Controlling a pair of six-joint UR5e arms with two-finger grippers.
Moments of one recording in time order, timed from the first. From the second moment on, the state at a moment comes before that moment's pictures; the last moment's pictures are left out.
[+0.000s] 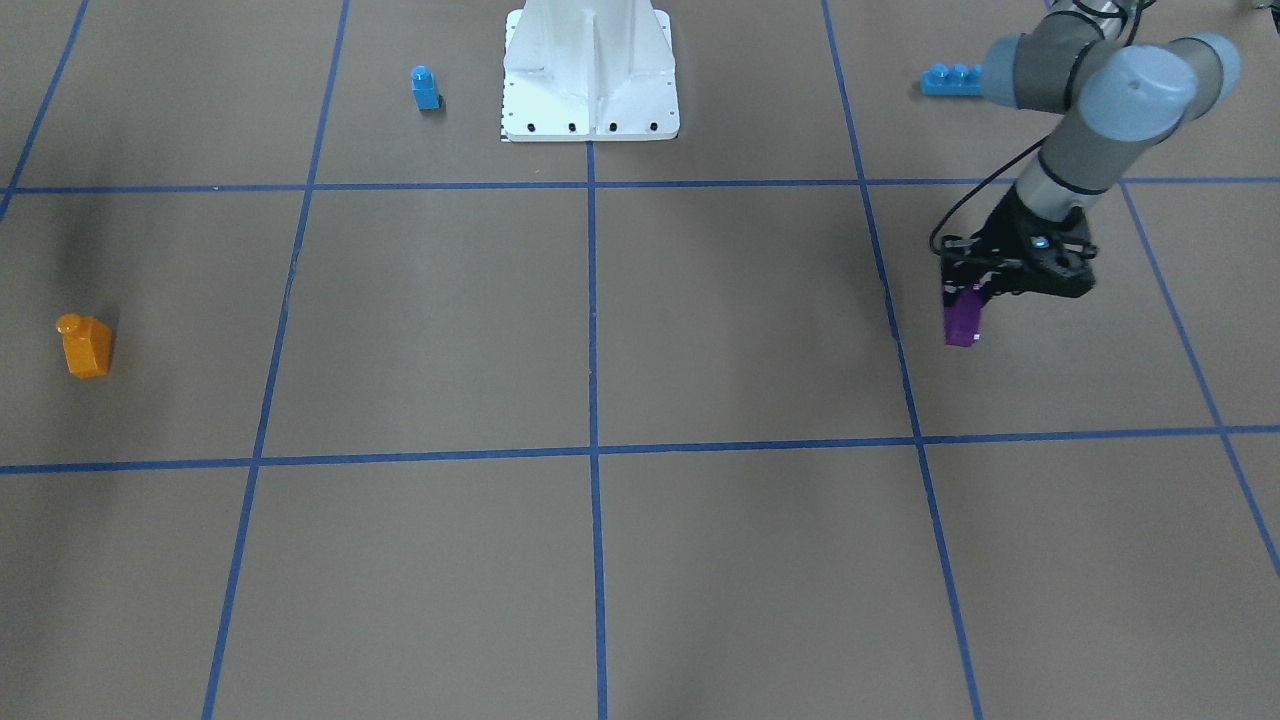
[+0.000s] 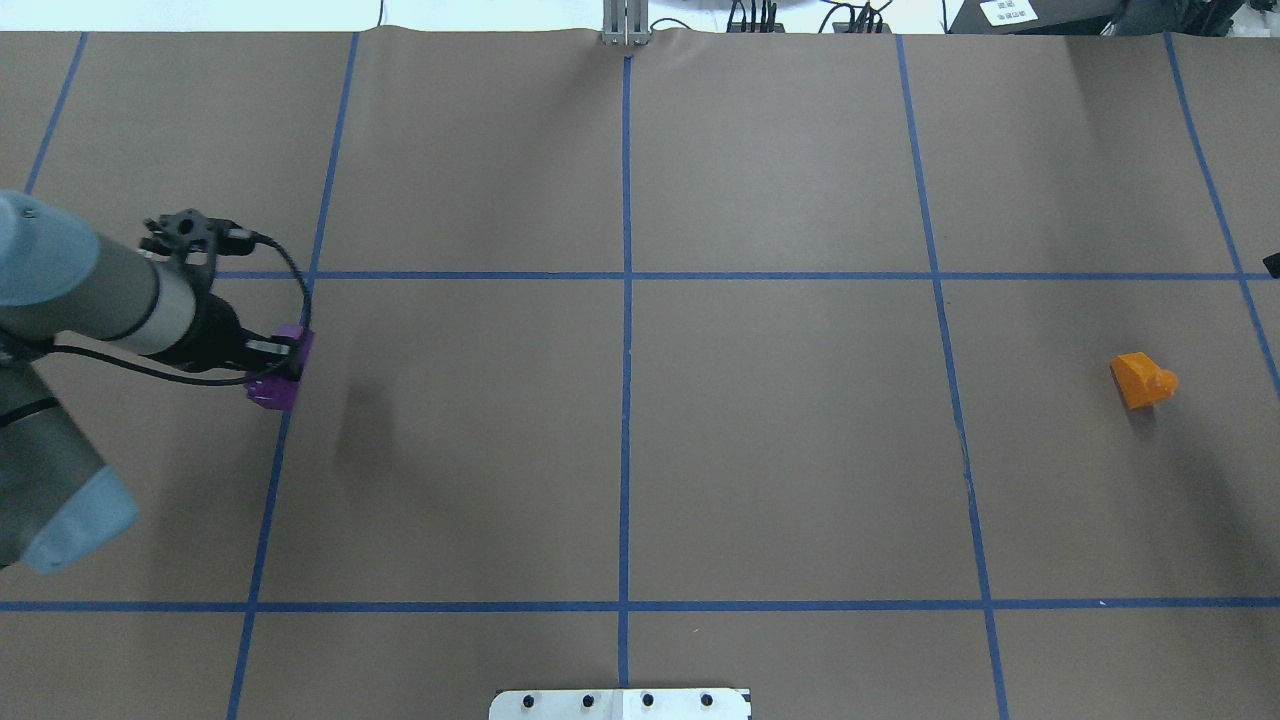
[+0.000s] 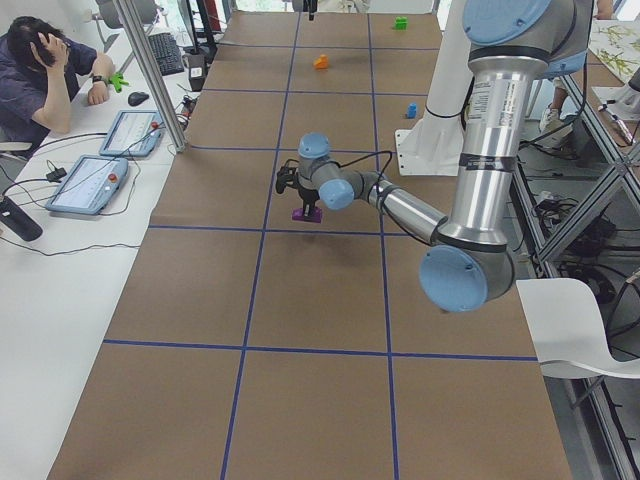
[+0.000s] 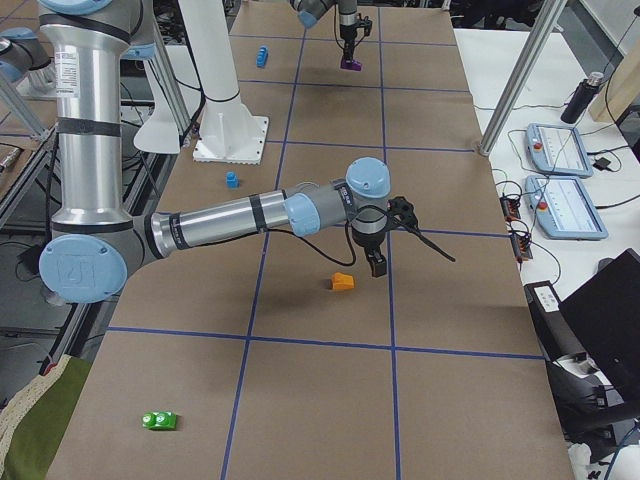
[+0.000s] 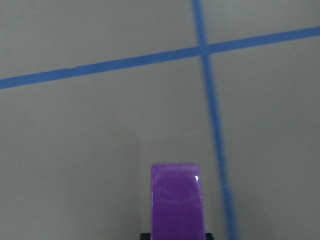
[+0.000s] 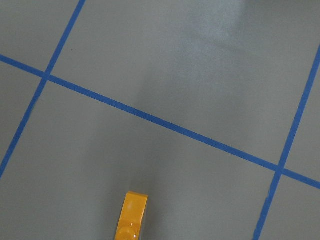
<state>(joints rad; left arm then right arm) -0.71 -1.81 -1.84 -1.87 -2.05 -0.99 1.37 -1.60 1.85 -1.45 2.33 0.04</state>
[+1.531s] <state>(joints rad) -0.47 -2.52 -1.33 -1.72 -1.84 -1.31 1.36 -1.59 1.85 -1.45 2.33 0.04</state>
